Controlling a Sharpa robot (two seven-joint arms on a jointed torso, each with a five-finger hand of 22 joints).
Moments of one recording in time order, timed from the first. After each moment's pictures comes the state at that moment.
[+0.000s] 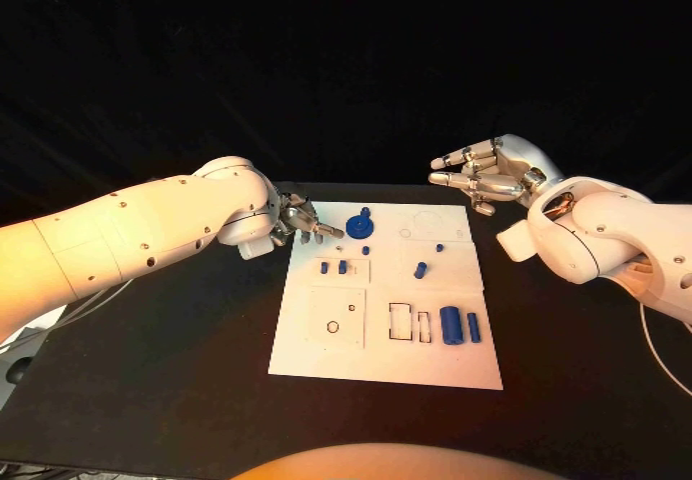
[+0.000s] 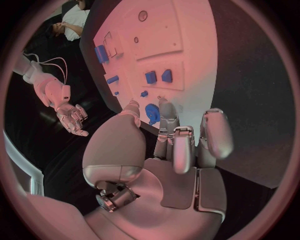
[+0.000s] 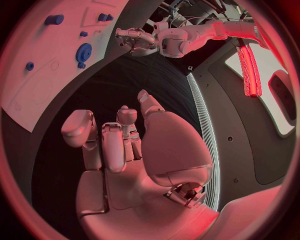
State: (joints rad) left arm 1.30 -0.68 0.01 1.32 -0.99 0.12 -0.54; left_hand 1.08 -0.09 -0.01 0.29 0.13 0.96 0.07 0.44 0.63 1.16 -0.01 0.77 0.80 1.47 -0.07 1.48 1.31 0.09 1.40 0.03 1.14 1.31; right arm 1.29 -0.90 -0.02 1.58 -0.66 -0.42 0.12; right_hand 1.28 -0.03 0.05 0.06 0.22 1.00 0.14 0.07 0.07 1.23 0.06 0.97 1.03 1.46 -0.03 1.40 1.31 0.10 1.28 0.09 1.25 0.96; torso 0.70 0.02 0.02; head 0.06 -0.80
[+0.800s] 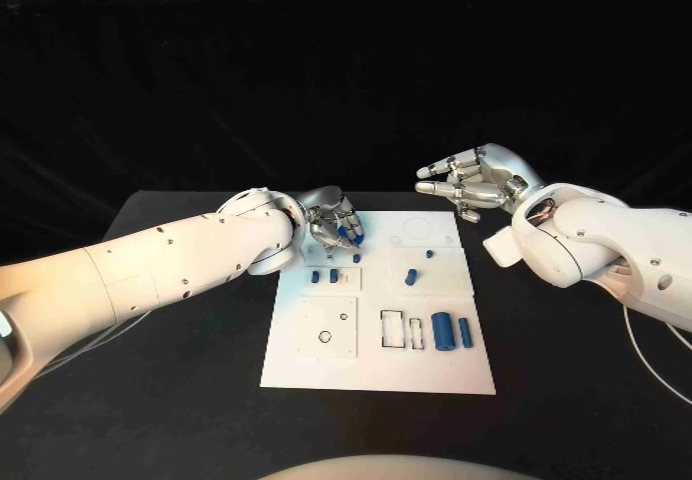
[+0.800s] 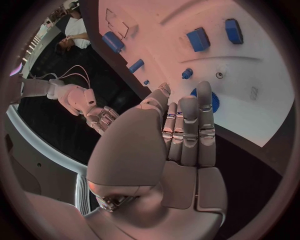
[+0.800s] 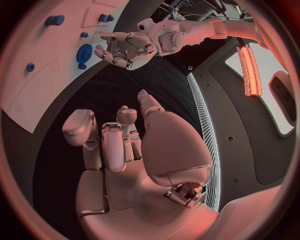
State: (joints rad) left arm 1.26 -0.54 -0.05 1.22 -1.14 -0.14 -0.09; left_hand 1.52 -0.16 0.20 0.15 0.12 0.98 0.14 0.16 0.25 1.03 0.08 0.28 0.21 1.31 0.00 0.97 0.83 0.18 1.25 0.11 0.46 0.90; right arm 1.29 -0.90 -0.02 1.58 -0.66 -0.41 0.12; right_hand 1.28 -0.03 0.05 0.06 0.22 1.00 0.15 0.07 0.07 1.23 0.06 0.97 1.03 1.46 -0.03 1.40 1.31 0.12 1.28 0.09 1.25 0.95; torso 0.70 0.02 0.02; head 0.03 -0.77
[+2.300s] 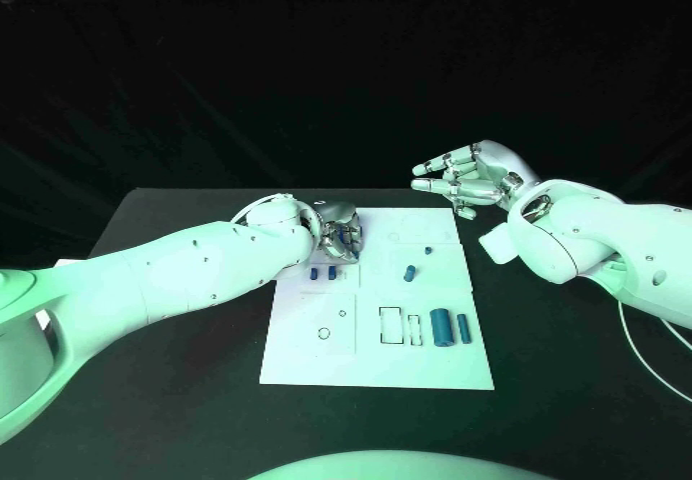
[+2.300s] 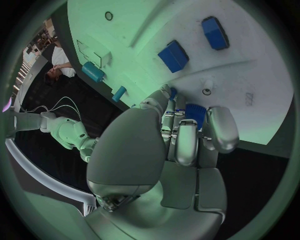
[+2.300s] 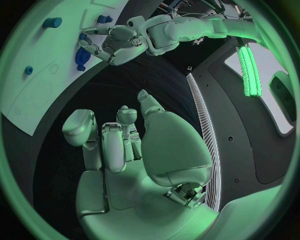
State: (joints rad) left arm 1.22 -0.45 -0.05 1.14 -1.40 -0.07 -0.16; left_hand 1.50 -0.16 0.25 0.14 0.12 1.10 0.11 0.13 0.17 1.16 0.05 0.23 0.10 1.47 -0.02 1.35 1.19 0.09 1.47 0.08 1.14 1.31; right arm 1.29 -0.89 -0.02 1.58 -0.66 -0.41 0.12; right_hand 1.28 -0.03 0.05 0.06 0.22 1.00 0.15 0.07 0.07 1.22 0.05 0.97 1.03 1.46 -0.03 1.40 1.31 0.12 1.28 0.09 1.25 0.95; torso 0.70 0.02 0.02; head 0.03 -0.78
